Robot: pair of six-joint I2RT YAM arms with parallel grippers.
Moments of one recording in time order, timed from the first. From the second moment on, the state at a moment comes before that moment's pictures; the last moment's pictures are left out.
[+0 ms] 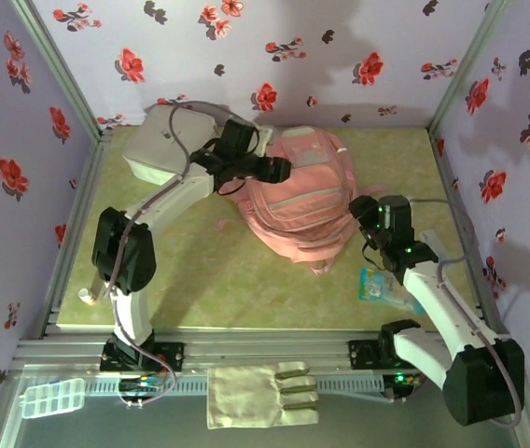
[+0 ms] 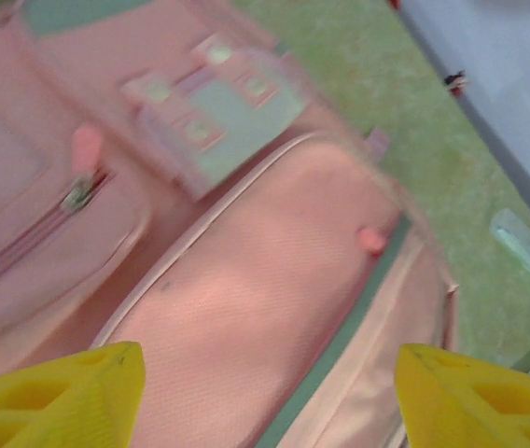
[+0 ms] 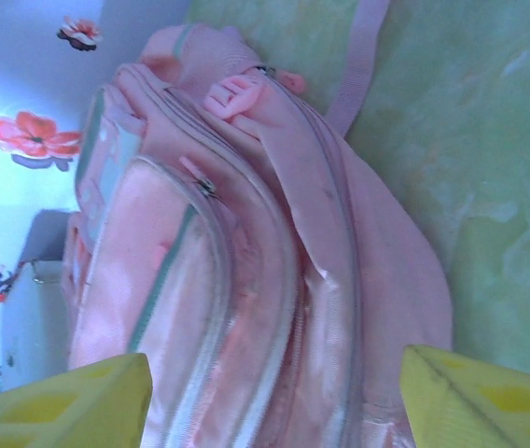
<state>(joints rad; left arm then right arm) -0.59 1.88 1.64 -0.44 0.29 -0.32 0.22 0.98 0.62 -0.26 0.01 1.10</state>
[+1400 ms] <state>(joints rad) -0.47 1.95 1.21 0.13 0.46 -1.13 0.28 1.54 1.07 -0.34 -0.14 0.74</state>
